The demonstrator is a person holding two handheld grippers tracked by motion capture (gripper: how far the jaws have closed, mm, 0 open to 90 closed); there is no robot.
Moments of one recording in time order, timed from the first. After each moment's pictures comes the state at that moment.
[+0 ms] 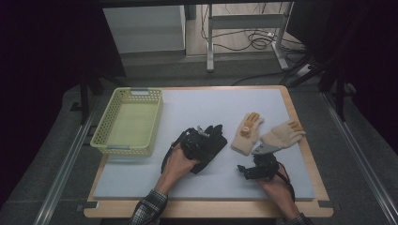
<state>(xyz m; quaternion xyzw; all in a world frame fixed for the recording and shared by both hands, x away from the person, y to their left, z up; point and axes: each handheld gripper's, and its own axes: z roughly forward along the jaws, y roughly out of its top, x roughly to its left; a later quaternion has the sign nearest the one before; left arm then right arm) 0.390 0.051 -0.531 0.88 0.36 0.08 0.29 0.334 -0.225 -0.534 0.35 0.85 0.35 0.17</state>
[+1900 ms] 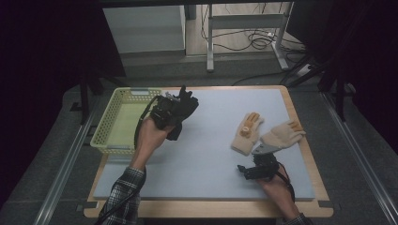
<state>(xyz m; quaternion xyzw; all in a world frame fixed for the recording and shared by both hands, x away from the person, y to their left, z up) 0.418 0.143 -0.413 0.83 0.45 0.17 0.29 0.334 -0.225 -0.534 0.35 0.85 0.35 0.17</state>
